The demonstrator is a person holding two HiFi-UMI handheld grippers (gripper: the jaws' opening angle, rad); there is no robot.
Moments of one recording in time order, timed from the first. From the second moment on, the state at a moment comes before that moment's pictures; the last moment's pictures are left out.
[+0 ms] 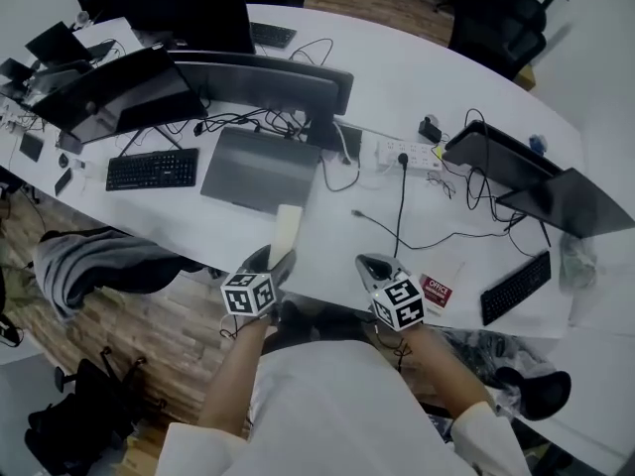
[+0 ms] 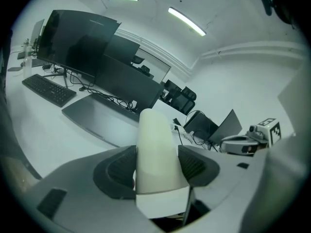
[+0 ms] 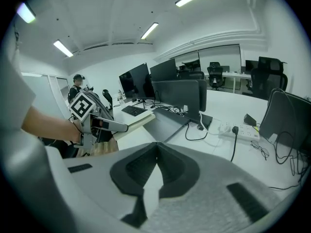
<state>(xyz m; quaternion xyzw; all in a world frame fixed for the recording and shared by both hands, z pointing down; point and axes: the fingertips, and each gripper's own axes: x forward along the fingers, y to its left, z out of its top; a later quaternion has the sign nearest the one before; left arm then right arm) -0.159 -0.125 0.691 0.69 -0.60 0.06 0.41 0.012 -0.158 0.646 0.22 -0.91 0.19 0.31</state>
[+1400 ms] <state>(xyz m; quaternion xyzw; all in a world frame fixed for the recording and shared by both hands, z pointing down) -0.258 -0.026 0.653 0.69 -0.60 -0.03 0.41 -0.027 -0.062 0.586 0.30 -0.90 0.14 0.28</state>
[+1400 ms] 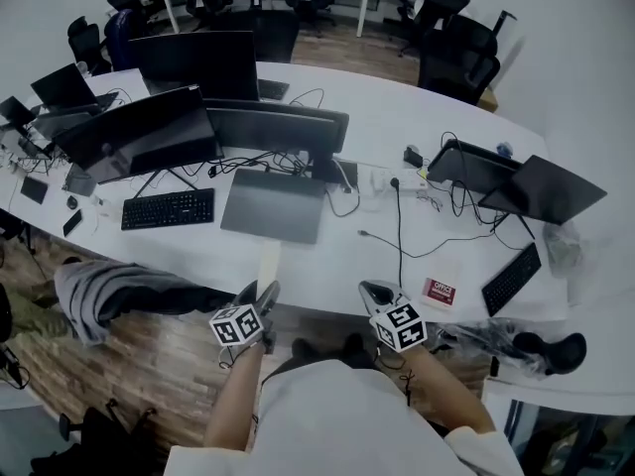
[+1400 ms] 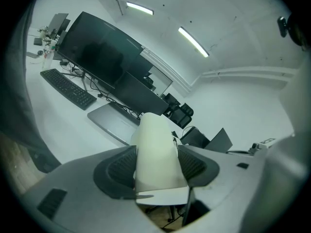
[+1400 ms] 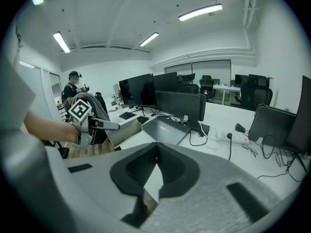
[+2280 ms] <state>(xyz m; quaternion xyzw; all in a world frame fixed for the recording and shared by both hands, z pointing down) -0.212 0.009 0.508 0.70 -0.64 -0.10 0.30 0.032 -0.079 0.507 0.24 -0.94 0.11 0.20</state>
